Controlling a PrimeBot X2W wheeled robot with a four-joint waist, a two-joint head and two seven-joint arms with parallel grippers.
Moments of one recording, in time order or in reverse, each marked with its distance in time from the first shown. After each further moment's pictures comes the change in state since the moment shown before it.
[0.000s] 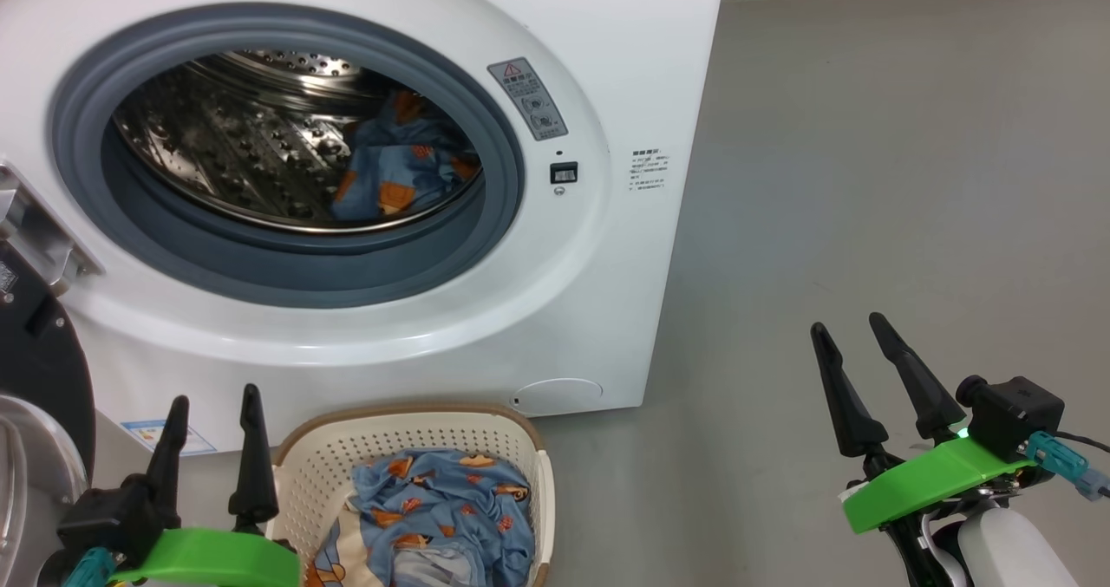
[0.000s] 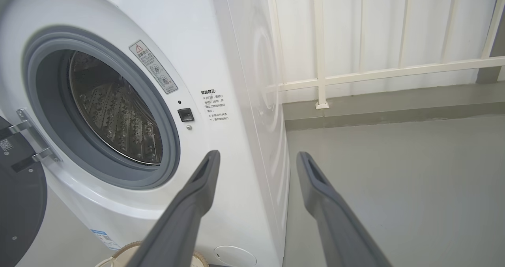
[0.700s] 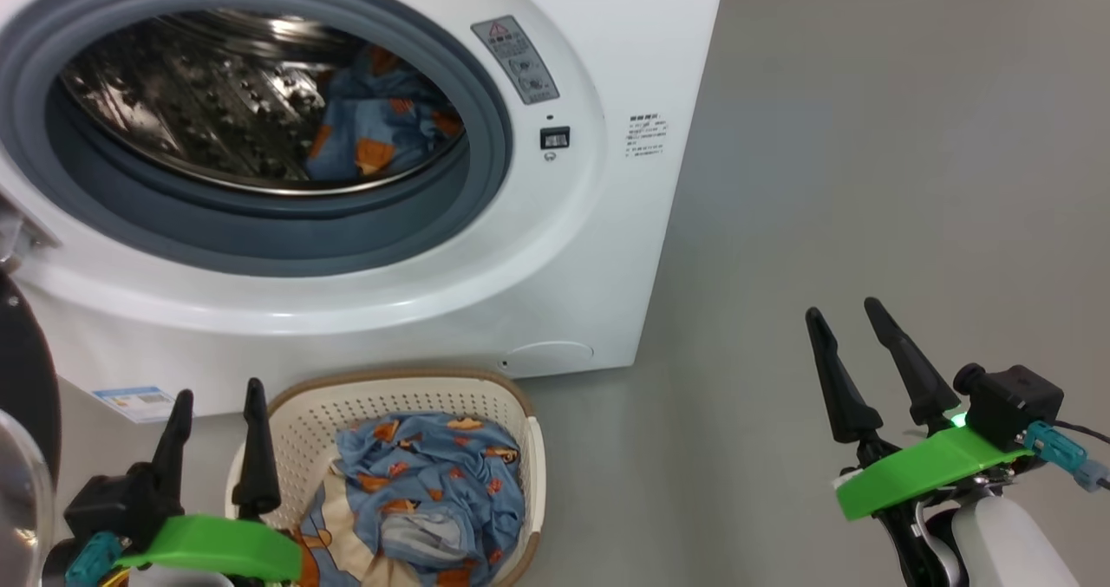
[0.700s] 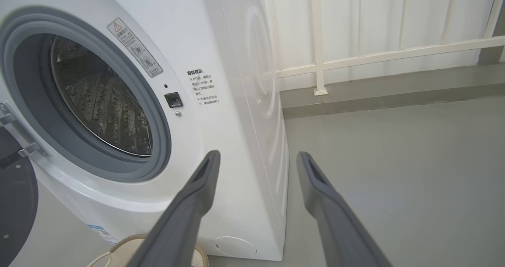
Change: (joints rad) left arm -0.027 -0.001 0.001 0.044 0.005 -0.009 0.000; right arm -0.012 0.013 -0.002 -0.014 0.000 0.000 0.000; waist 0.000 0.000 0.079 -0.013
